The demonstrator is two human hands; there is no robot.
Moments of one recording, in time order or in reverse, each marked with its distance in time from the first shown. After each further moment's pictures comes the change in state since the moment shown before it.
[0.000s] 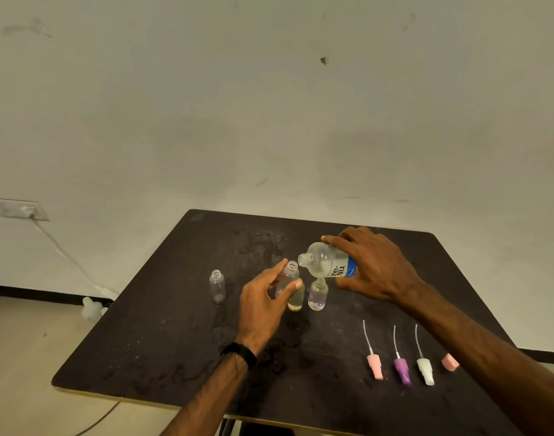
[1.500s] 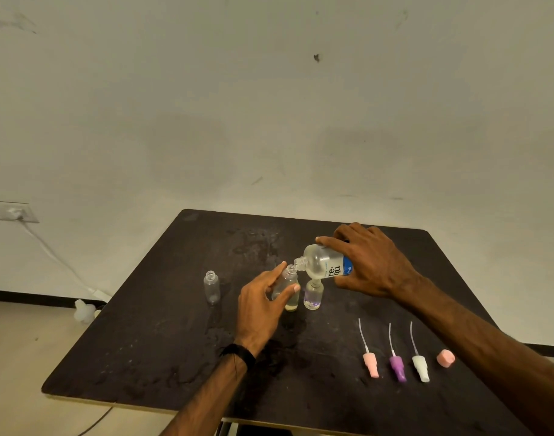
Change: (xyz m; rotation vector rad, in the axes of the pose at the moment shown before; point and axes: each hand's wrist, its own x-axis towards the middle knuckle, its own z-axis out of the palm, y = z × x) left_hand 0.001 -0.008 0.008 0.048 -0.012 0.041; right_hand 0.002 0.006 -0.002 -0.127 -0.029 -0.072
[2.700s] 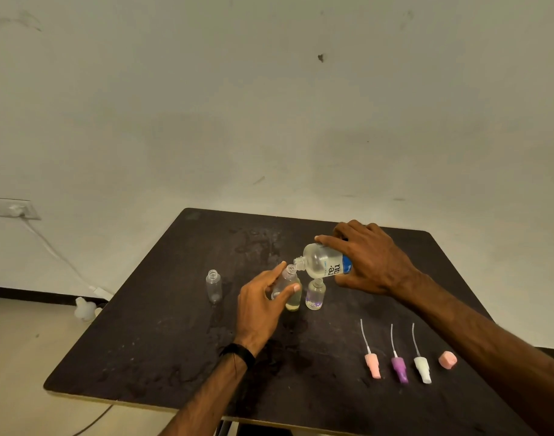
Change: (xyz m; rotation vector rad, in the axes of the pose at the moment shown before) left_hand 0.000 -0.001 -0.003 -0.002 0.018 0.002; right_hand 0.007 -0.004 -0.005 -0.045 -0.012 -0.013
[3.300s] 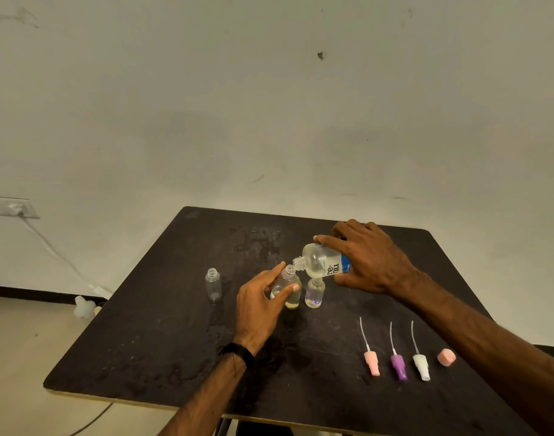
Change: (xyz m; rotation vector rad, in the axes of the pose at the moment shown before) left_hand -0.001 -0.005 0.000 -0.010 0.002 -0.016; right_hand 0.000 -0.003 0.000 0.005 -0.028 0.005
